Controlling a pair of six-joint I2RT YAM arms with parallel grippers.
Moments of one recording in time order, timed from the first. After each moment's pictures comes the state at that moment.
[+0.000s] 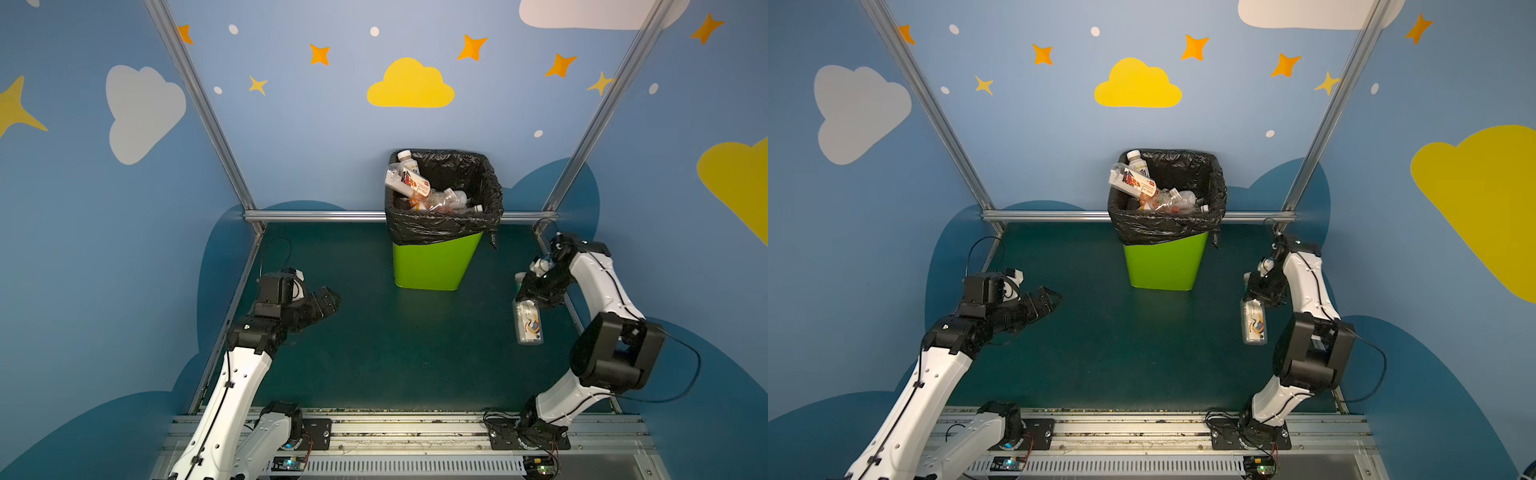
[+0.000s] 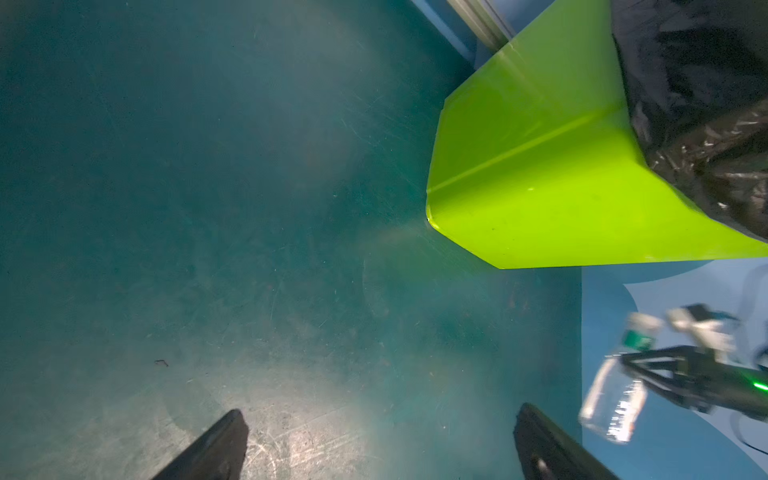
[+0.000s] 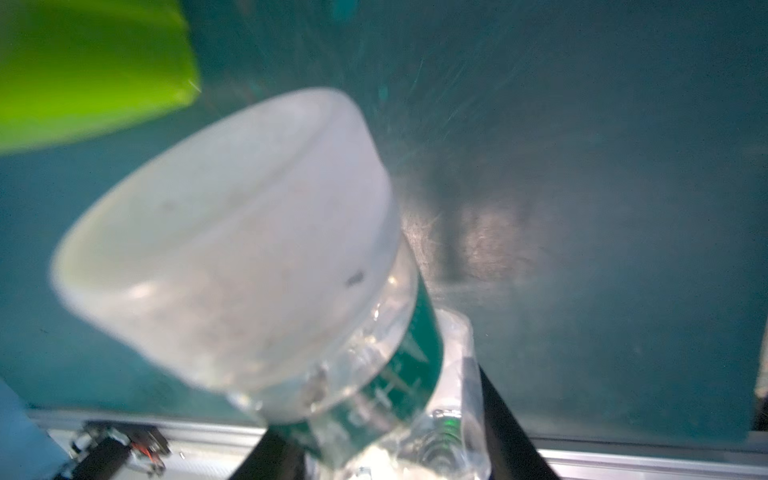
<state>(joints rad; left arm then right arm) -0.10 0.91 0.93 -0.81 0.31 -0.63 -0.19 1.63 1.53 -1.33 -0.23 0.05</state>
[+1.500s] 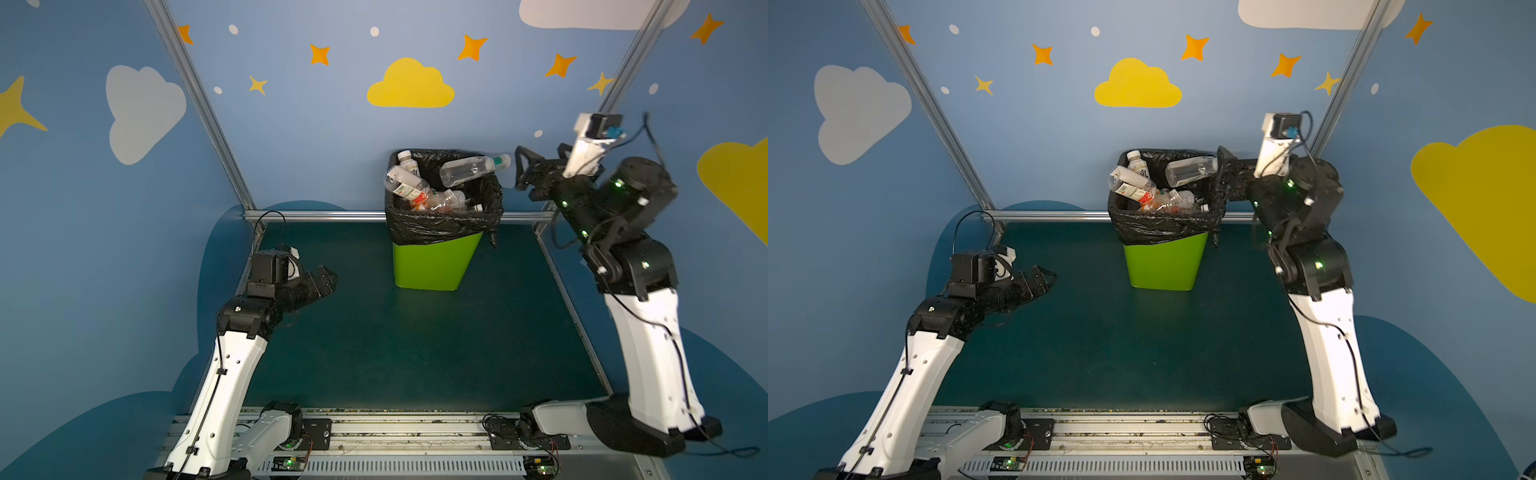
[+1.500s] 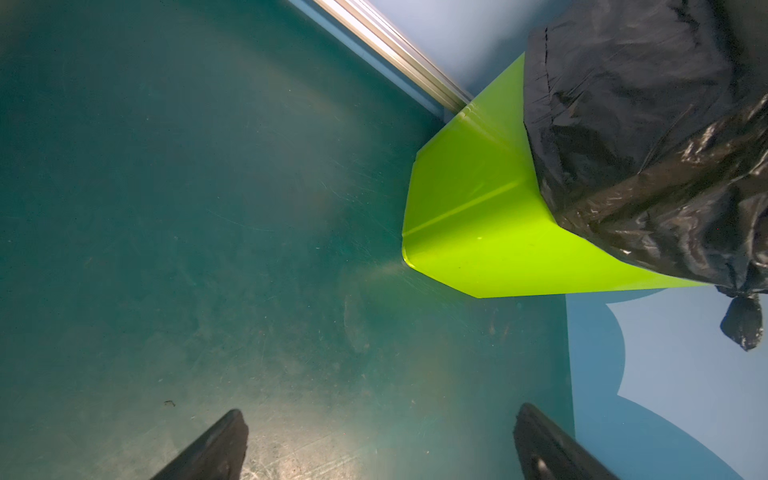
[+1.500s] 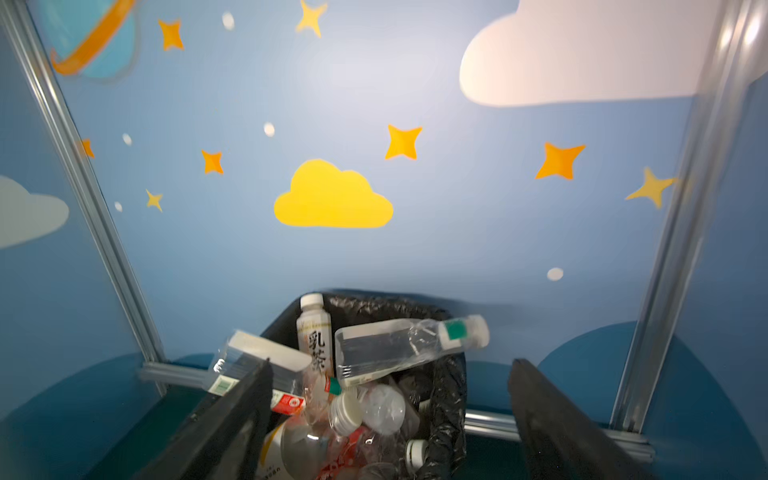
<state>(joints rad) -0.10 1.01 1.17 -0.87 0.26 -0.61 0.33 1.31 1.98 -0.52 0.11 0.06</state>
